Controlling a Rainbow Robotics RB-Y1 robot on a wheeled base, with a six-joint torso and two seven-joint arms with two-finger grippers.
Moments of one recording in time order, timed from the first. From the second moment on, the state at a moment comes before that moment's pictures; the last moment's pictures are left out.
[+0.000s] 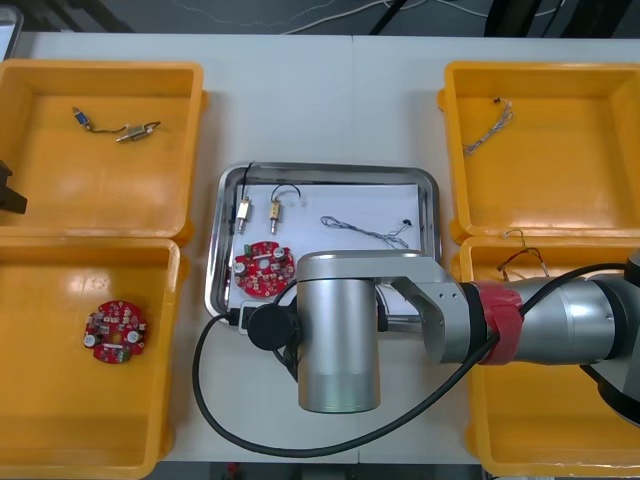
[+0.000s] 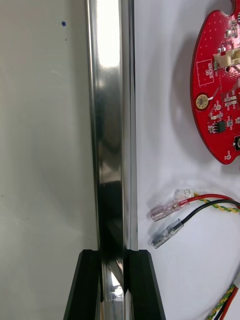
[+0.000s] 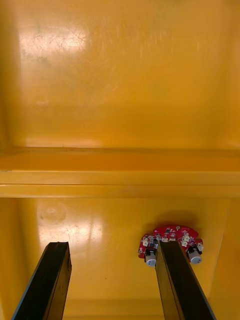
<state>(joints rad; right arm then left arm) -0.97 -0.42 1.28 -1.87 -0.49 1.53 1.47 -0.39 0.84 0.31 -1.94 0.85 1.91 -1.34</state>
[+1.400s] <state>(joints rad) -1.17 -0.43 1.28 -1.57 -0.42 1.40 1.66 -0.39 0.84 0.31 -1.94 0.85 1.91 -1.34</state>
